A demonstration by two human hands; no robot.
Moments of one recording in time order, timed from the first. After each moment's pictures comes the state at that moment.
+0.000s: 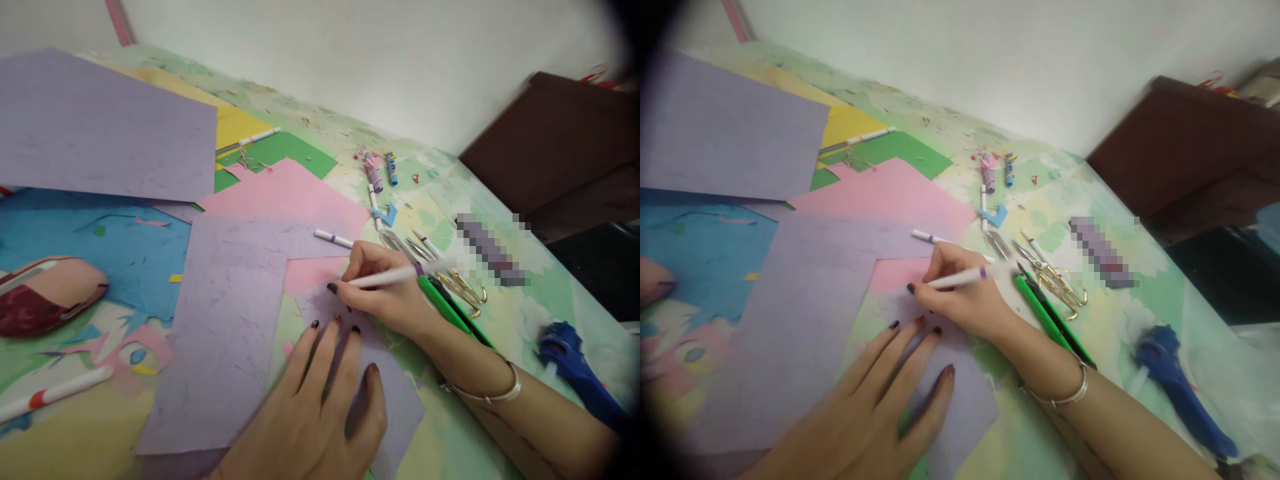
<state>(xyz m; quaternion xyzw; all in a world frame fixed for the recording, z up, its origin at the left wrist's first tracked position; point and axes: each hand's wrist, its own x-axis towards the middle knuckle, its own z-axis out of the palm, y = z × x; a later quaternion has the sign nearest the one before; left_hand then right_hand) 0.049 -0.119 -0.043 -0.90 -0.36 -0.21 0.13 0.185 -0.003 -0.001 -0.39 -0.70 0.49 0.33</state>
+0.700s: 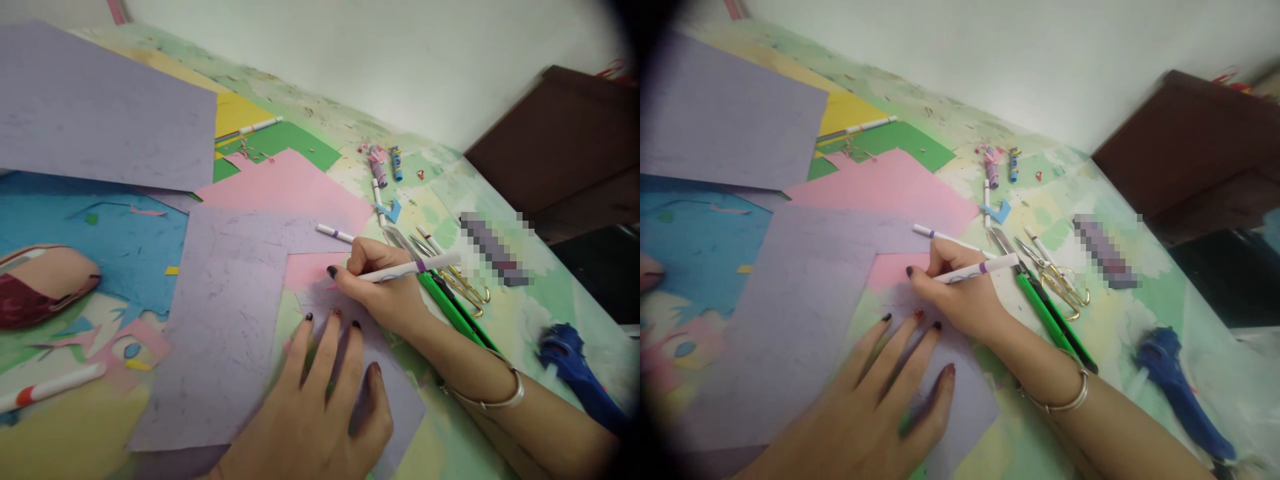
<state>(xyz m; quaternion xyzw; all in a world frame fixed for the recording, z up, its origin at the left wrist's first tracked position) 0.050 -0.119 -0.041 -0.90 -0.36 -0.22 0.12 0.176 -0.002 -0.006 -0.39 -0.74 0.39 0.38</state>
